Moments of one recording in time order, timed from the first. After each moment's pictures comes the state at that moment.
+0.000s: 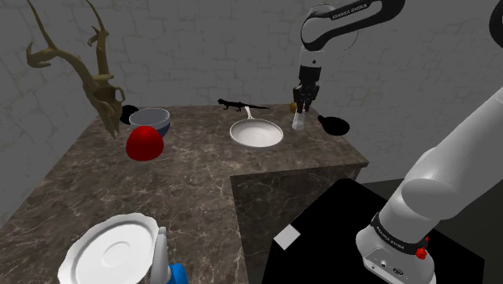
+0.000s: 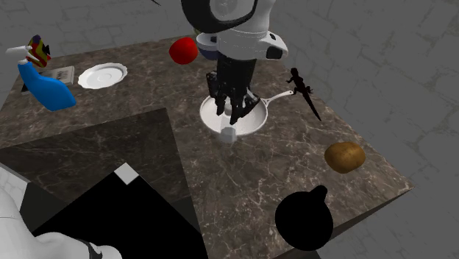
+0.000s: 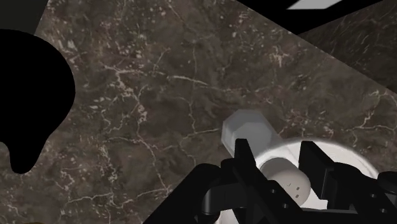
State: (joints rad) arm -0.03 -0.18 -0.17 -2.16 0.03 1.85 -0.17
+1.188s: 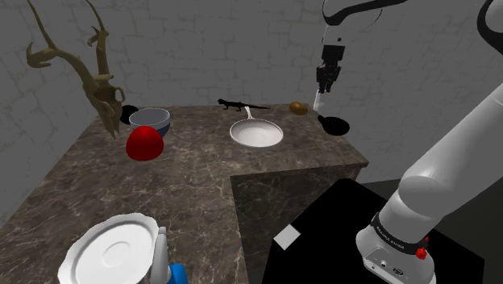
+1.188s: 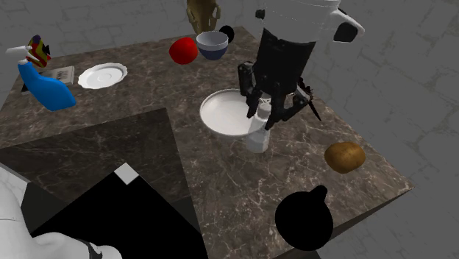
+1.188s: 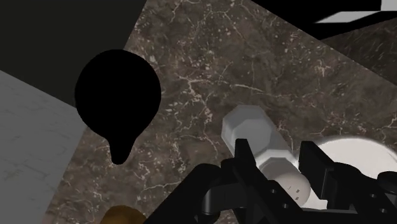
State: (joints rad) arm -0.11 -0.16 -0.29 -1.96 -0.01 1.67 -0.35
